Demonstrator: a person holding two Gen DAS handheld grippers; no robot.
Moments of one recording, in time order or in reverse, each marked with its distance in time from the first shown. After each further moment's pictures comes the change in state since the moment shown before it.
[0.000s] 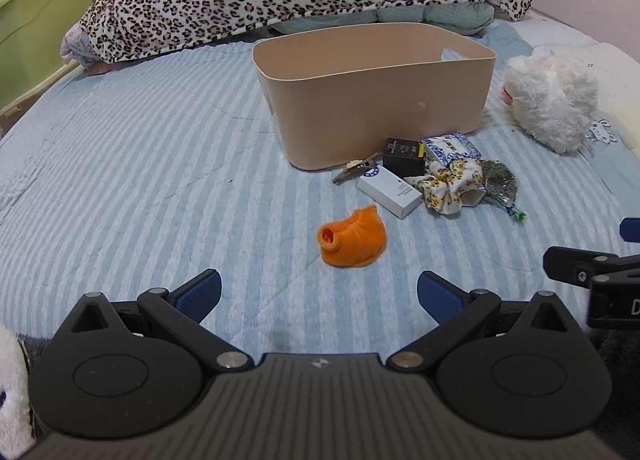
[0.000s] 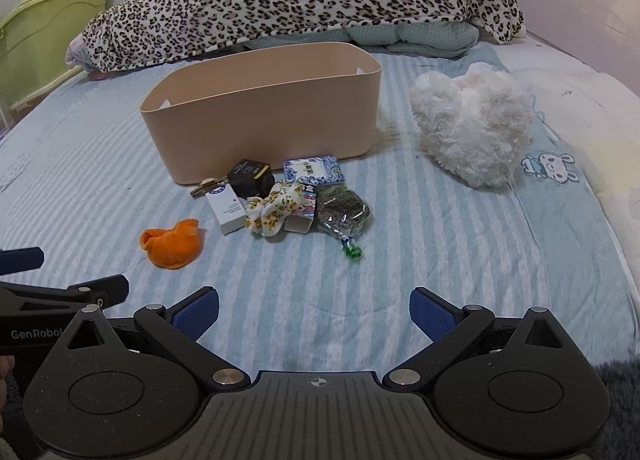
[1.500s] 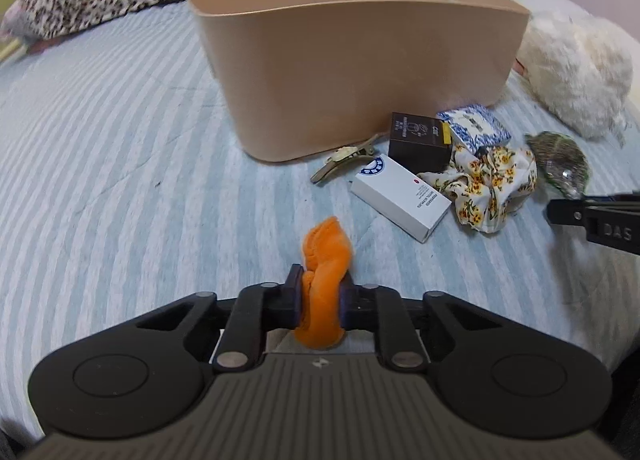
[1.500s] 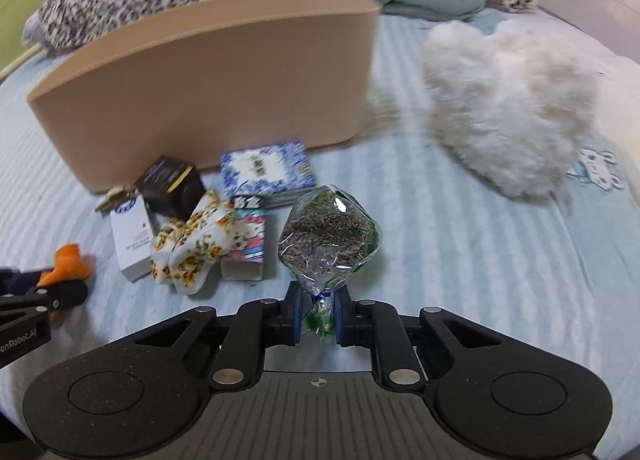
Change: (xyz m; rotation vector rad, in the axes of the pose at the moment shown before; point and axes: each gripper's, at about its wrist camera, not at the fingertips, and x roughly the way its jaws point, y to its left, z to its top) left arm 0.105 0.007 0.026 0.013 0.108 -0.129; right arm 0.106 -0.022 0.035 0.036 0.080 -0.053
